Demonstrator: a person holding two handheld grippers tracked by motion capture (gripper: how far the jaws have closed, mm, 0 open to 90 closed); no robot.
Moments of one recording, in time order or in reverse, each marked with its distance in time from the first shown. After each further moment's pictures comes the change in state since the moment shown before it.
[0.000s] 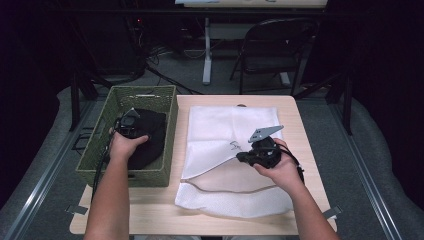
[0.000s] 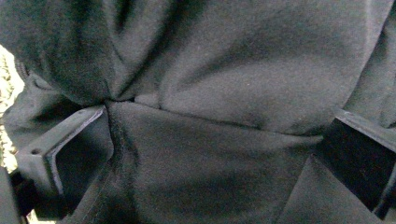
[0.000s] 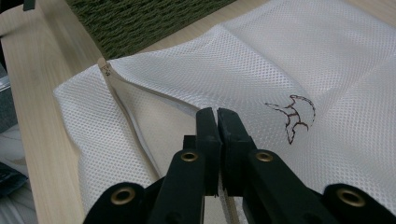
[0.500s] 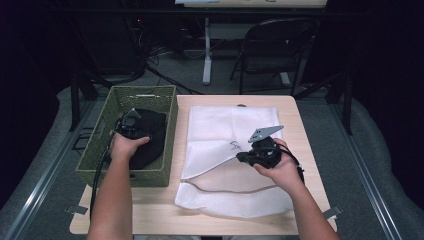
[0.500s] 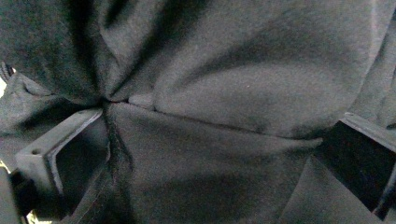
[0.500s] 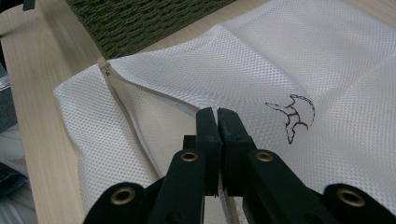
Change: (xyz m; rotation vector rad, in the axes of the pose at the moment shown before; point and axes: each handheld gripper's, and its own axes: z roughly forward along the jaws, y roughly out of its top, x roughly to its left) left arm 0.001 0.001 0.004 0.008 -0.020 -0.004; right arm 0.000 0.000 0.000 0.001 -0.001 -0.001
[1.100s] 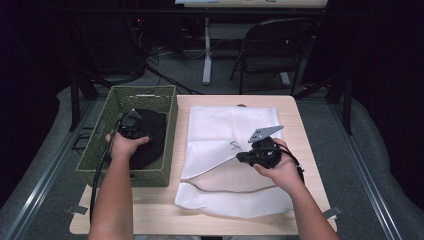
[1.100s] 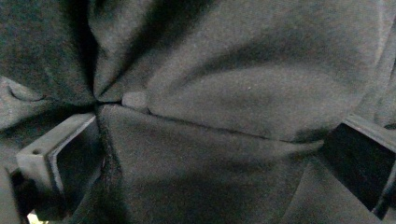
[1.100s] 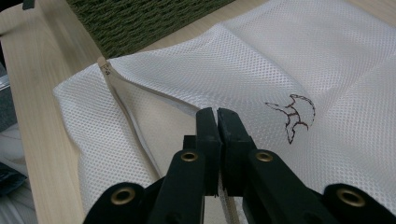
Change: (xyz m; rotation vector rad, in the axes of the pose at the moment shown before) left arm 0.000 0.000 0.004 0.008 -0.020 -0.006; right arm 0.000 0.000 0.000 0.002 0.000 -0.002
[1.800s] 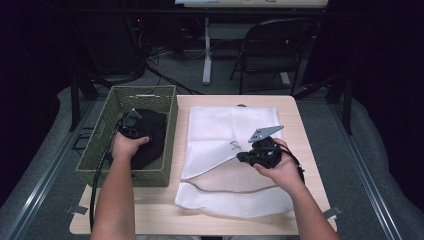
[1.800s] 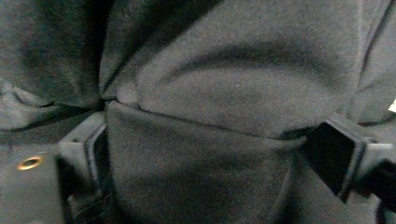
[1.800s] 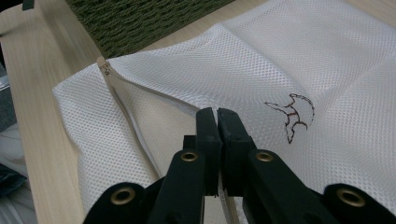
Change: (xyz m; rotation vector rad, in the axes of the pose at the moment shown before) left arm 0.000 0.001 0.000 0.011 -0.038 -0.010; right arm -0.001 0.000 -0.001 -0.001 0.000 0.002
